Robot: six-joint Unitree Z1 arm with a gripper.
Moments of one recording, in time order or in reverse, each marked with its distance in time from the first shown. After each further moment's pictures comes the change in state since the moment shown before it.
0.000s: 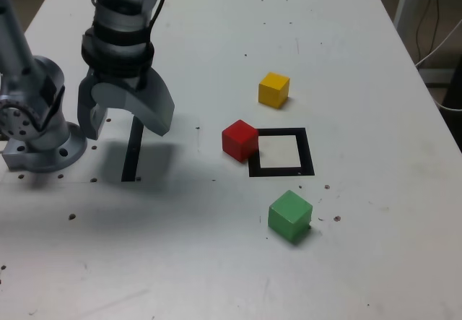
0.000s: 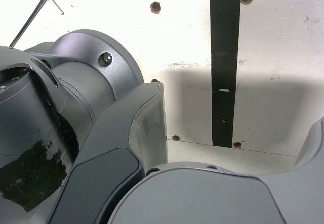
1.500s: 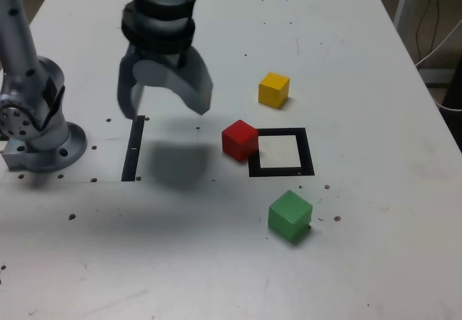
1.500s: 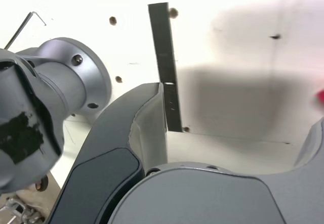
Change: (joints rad) arm 0.000 0.112 -0.292 0.163 0.046 -0.005
